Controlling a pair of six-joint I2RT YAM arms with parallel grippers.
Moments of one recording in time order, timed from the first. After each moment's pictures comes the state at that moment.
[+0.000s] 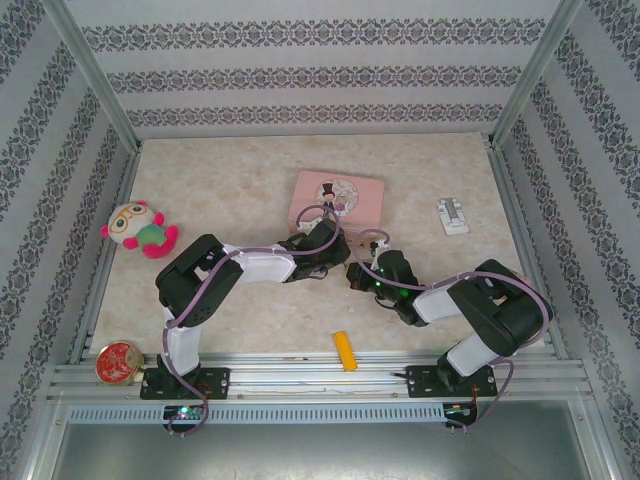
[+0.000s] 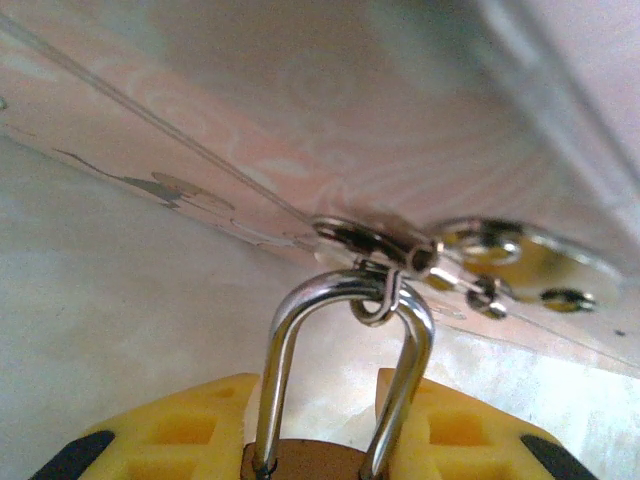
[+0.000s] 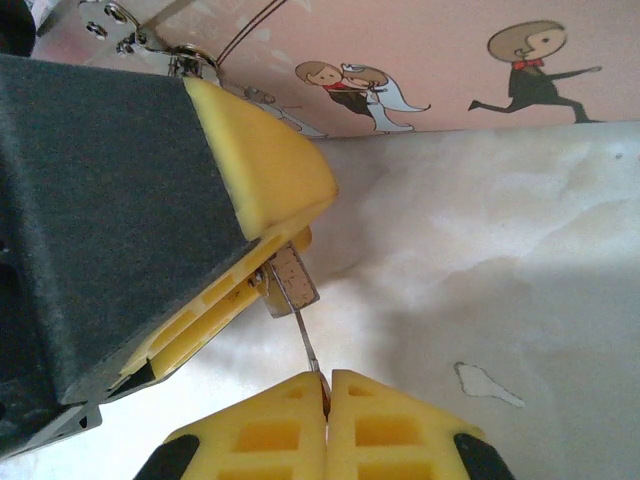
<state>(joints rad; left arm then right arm) -0.80 1.95 1.11 0.05 -0.09 -1.18 0.59 1.57 0.30 0.73 -0.16 0.81</state>
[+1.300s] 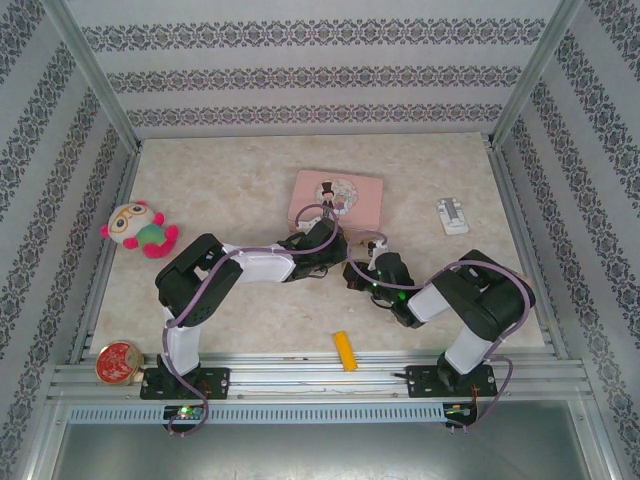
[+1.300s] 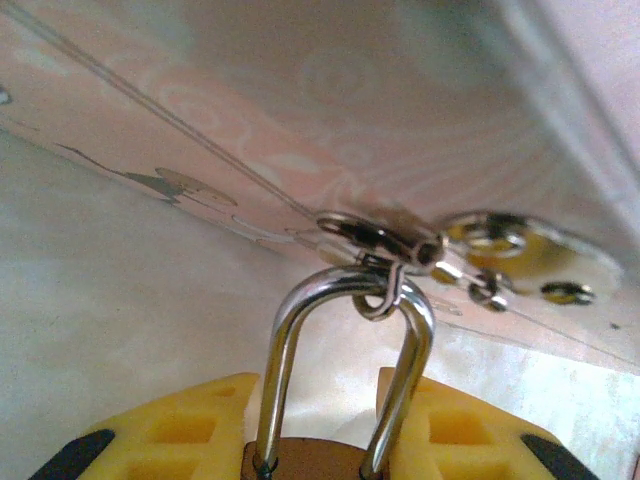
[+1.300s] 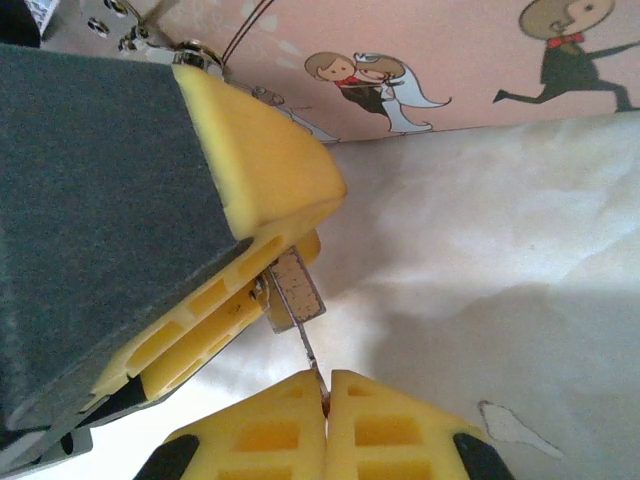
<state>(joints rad) -0.79 1.95 1.10 0.07 -0.08 -1.20 0.59 1.68 0.29 0.90 -0.15 0.83</state>
